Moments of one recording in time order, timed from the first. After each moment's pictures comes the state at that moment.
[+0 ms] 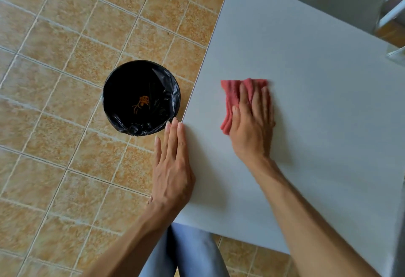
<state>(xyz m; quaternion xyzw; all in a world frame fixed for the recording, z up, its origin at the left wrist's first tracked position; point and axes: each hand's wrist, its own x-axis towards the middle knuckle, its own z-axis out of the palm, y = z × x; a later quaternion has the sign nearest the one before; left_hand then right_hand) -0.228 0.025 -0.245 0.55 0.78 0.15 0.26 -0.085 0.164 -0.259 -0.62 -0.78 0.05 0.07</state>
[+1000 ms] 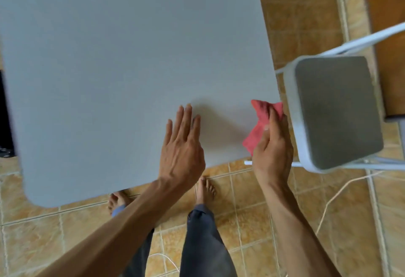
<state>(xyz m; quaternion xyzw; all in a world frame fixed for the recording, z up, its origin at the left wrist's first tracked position) 0.021 -0.017 -0.207 0.77 0.55 0.08 0.31 0.202 -0.056 -0.180 -0.86 -0.44 0.09 0.23</state>
